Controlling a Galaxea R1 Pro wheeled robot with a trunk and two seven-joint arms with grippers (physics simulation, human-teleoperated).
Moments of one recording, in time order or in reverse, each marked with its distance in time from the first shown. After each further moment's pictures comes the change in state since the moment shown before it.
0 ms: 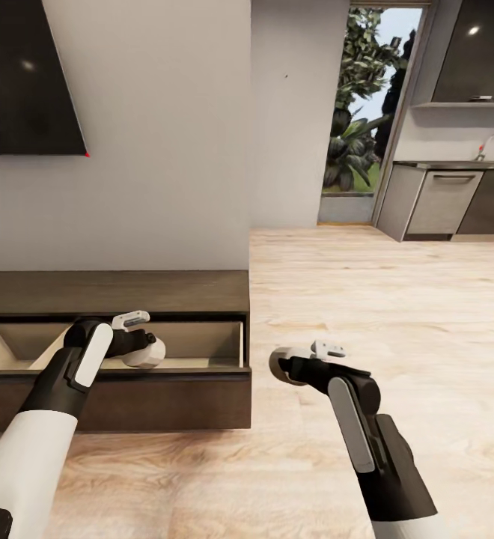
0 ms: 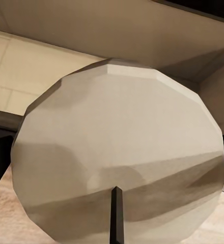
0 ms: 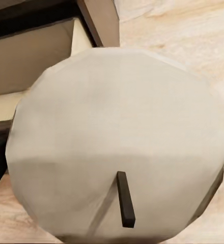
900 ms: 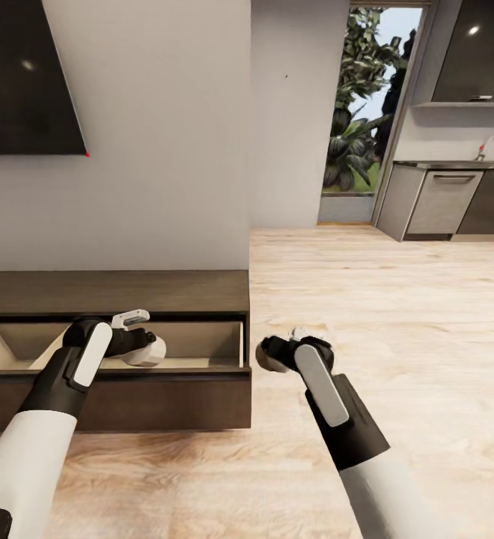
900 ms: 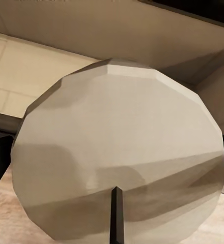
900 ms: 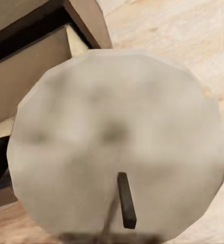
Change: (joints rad) left arm 0.000 0.001 0.003 -0.008 0.009 0.000 -0.003; right arm -0.198 0.031 0.189 0.211 -0.535 -0.241 -0.583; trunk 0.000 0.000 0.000
